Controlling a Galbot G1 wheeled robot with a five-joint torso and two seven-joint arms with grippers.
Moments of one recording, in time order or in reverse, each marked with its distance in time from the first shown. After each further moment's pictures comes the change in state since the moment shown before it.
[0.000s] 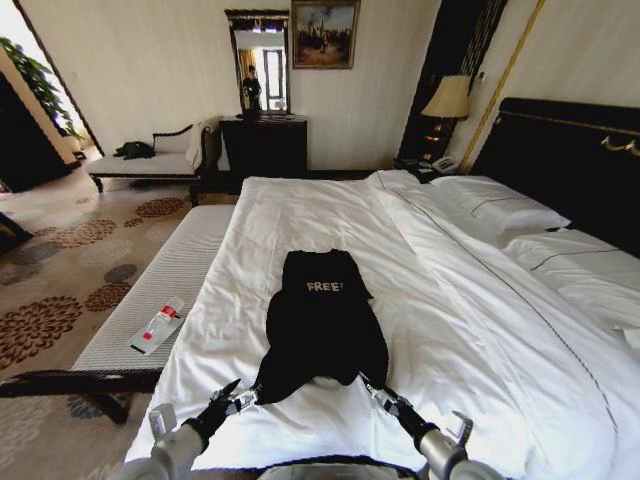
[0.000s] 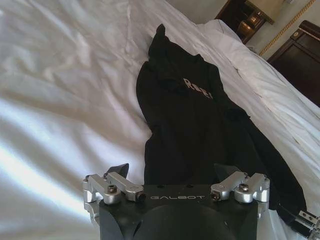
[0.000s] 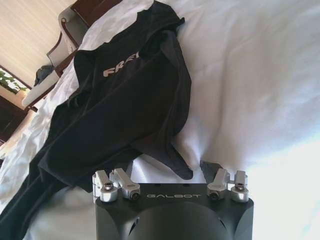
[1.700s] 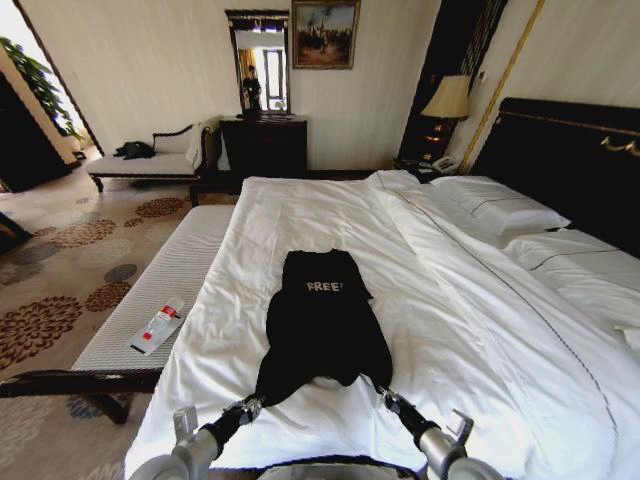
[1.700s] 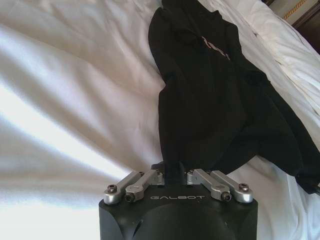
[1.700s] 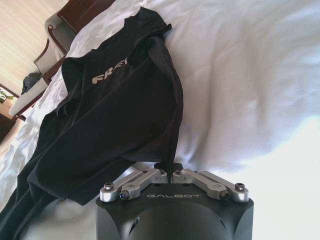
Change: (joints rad) left arm -0.085 0.000 0.140 0.095 0.000 0.055 -0.061; right arm 0.003 0.018 0.009 0.013 0.027 -0.002 0.053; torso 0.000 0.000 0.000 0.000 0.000
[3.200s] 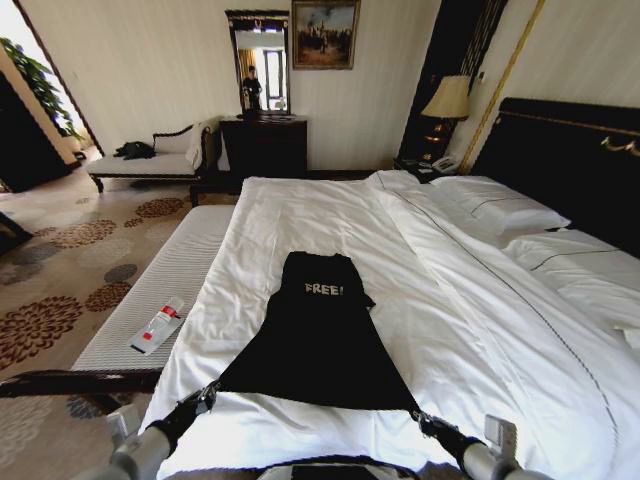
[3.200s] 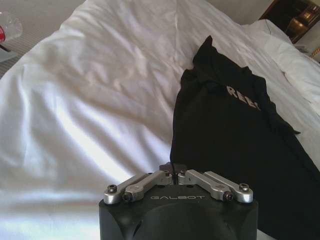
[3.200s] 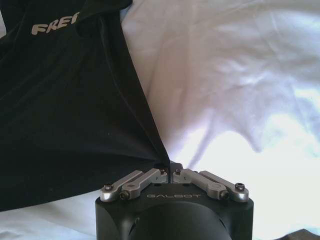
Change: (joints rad) left arm 0.314 -0.049 -0.362 -0.193 -0.040 -0.025 -0.020; right arm -0.241 -0.082 0.235 0.211 0.015 -0.283 0.196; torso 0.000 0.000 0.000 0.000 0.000
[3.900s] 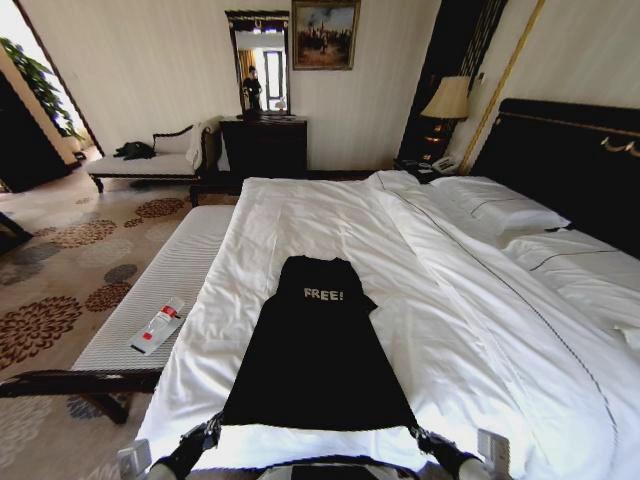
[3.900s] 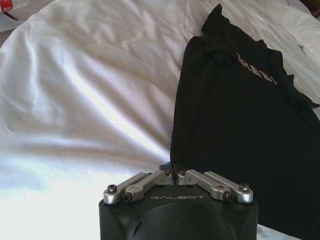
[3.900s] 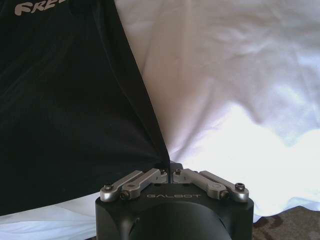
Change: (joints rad) left arm 0.032 -0.043 0.104 0.035 0.118 -0.019 -0.020; right arm -0.006 0.028 -0.063 -0.026 -0.064 0.009 0.009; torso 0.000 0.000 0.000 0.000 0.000
